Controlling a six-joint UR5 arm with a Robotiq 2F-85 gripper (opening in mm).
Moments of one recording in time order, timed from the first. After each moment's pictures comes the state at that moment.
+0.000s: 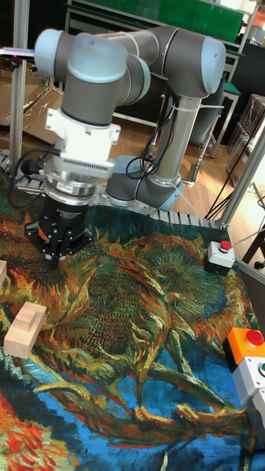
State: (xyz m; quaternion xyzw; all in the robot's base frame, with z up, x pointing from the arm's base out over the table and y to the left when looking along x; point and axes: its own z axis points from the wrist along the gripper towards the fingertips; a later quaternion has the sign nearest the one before) arm 0.580 -0.147 0.156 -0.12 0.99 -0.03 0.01
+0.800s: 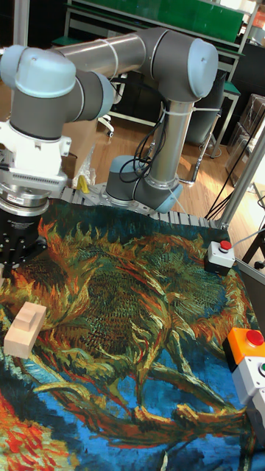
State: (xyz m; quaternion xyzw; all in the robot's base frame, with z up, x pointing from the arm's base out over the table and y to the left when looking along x) arm 0.591 -0.230 0.127 -0.17 0.98 -0.06 0.01
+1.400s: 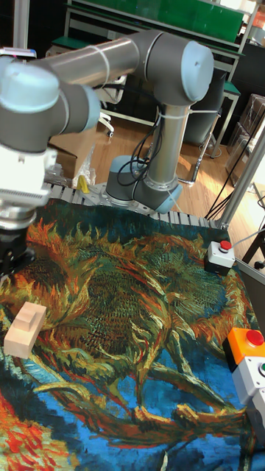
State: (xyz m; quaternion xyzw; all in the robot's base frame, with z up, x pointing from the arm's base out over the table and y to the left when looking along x) arm 0.618 -0.251 0.091 -0.17 0.98 -0.06 0.02
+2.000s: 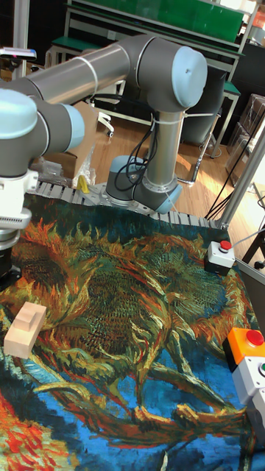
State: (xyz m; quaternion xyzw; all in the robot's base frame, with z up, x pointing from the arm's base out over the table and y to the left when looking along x) arm 0.625 -0.261 0.069 -0.16 0.99 -0.05 0.01
